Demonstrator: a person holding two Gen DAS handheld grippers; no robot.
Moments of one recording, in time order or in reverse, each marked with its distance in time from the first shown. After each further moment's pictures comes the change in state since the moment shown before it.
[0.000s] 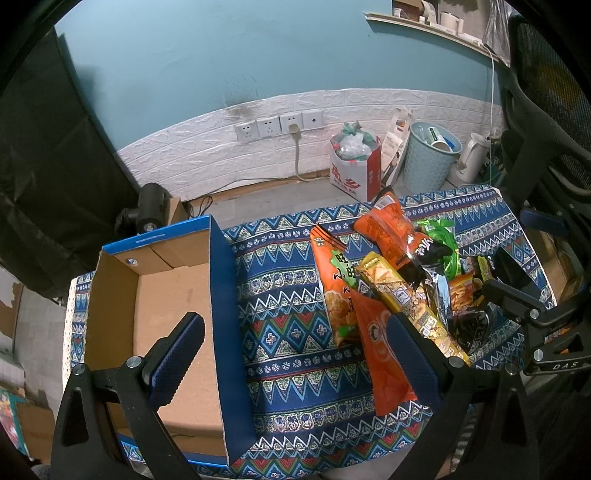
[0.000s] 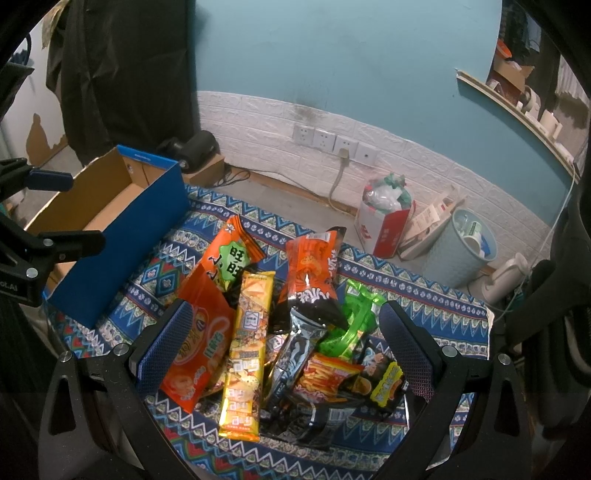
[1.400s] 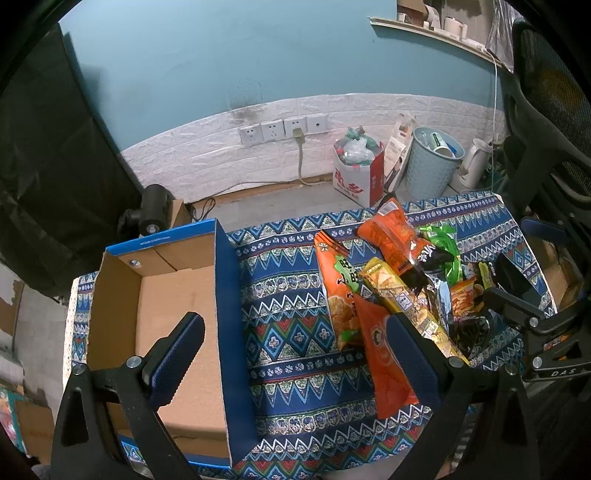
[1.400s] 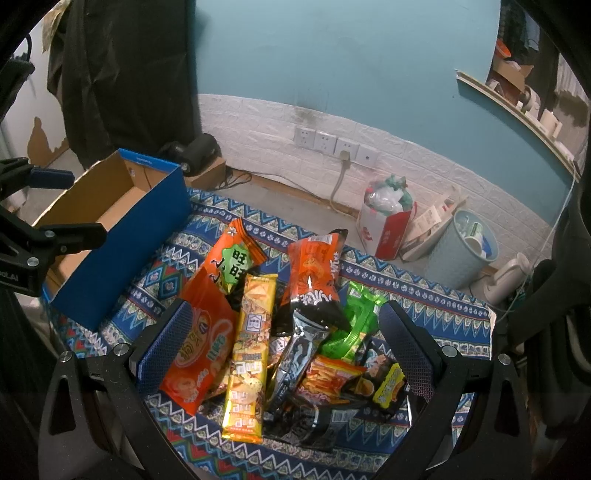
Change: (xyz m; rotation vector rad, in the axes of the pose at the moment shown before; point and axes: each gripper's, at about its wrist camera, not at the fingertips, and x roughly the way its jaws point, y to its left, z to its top) left arm -0.004 0.002 0.001 -0.010 -0.013 0.004; right arm 0.001 0.002 0.001 0.002 -0.006 0.004
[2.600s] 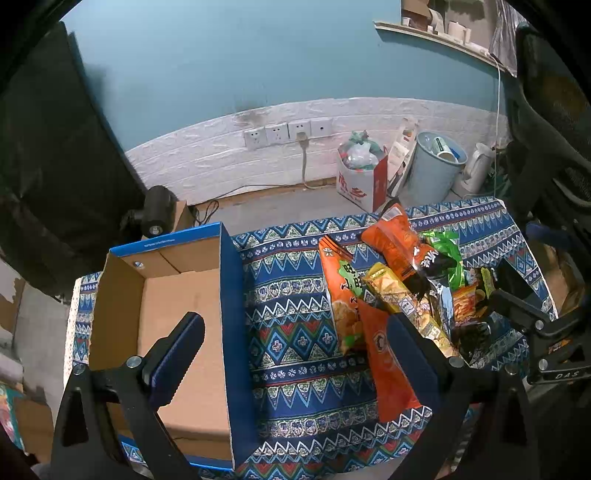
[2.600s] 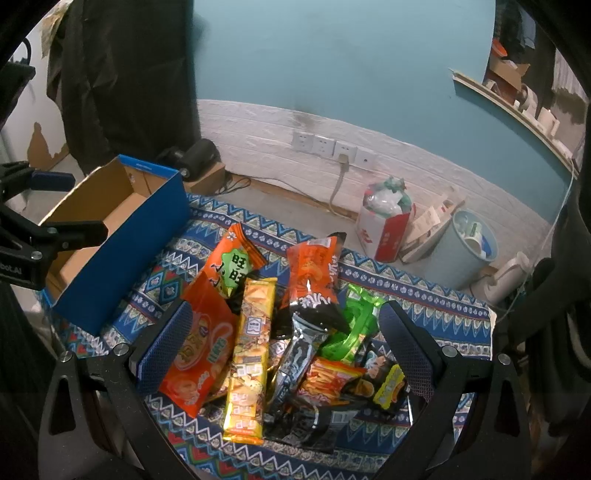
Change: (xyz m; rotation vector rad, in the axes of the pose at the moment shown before) left arm 0.001 0.005 0.006 -0.011 -0.006 0.006; right arm -0.001 -0.001 0.002 0.004 -0.008 0.001
